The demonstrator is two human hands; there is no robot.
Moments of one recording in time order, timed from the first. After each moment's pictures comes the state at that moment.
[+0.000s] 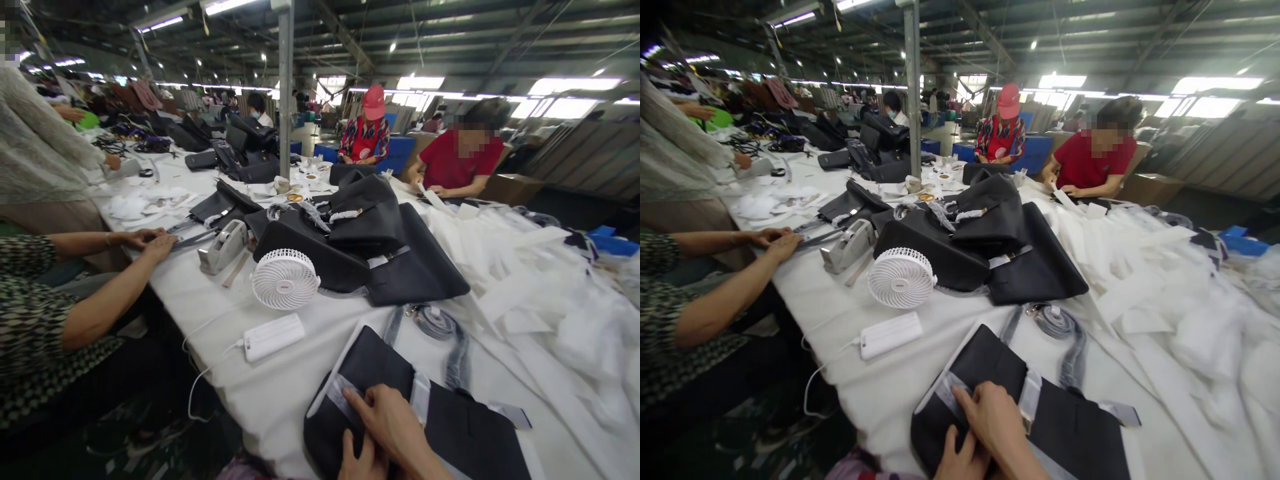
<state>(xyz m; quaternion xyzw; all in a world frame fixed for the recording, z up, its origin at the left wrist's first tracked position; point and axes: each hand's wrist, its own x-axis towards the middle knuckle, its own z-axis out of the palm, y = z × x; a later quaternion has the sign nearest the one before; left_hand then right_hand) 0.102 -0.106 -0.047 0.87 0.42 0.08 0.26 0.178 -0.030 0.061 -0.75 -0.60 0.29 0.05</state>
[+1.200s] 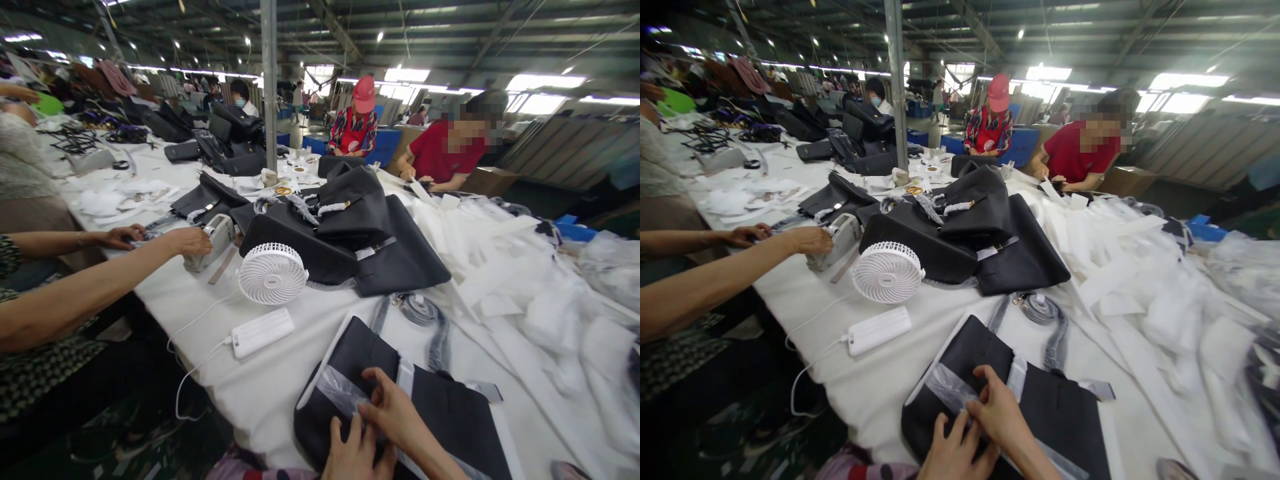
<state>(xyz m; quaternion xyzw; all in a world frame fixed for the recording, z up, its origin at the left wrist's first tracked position) 0.070 -0.088 0.030 0.89 0.31 -0.01 0.33 0.214 -0.045 0.042 -0.72 -0.54 0.40 0.14</state>
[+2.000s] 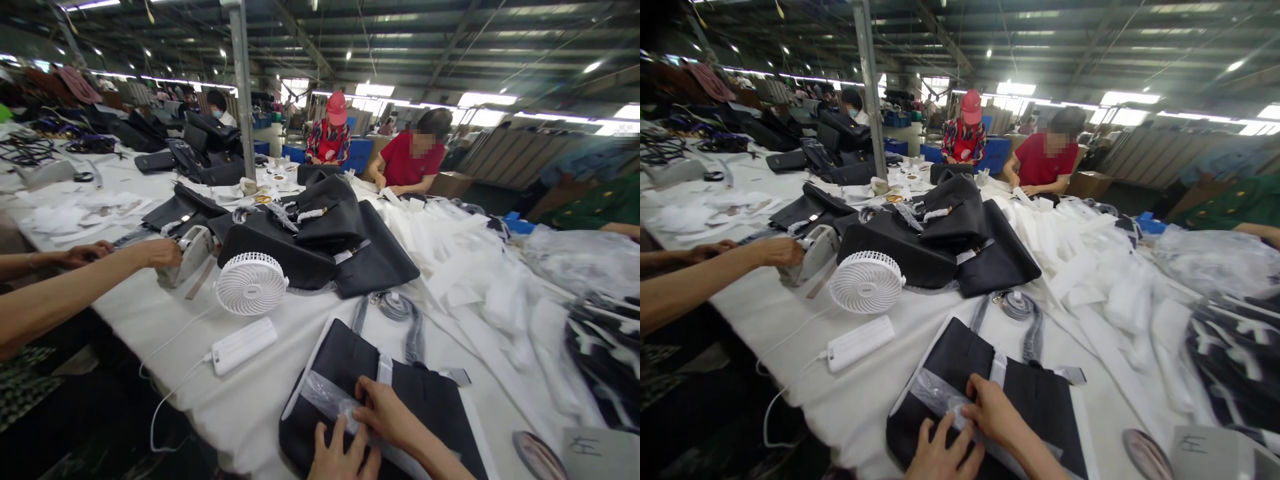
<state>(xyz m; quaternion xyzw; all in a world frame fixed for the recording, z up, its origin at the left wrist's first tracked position) 0.077 -0.116 -0.010 0.91 0.37 0.12 0.15 0.240 -0.054 0.044 -0.68 -0.59 0.42 0.10</state>
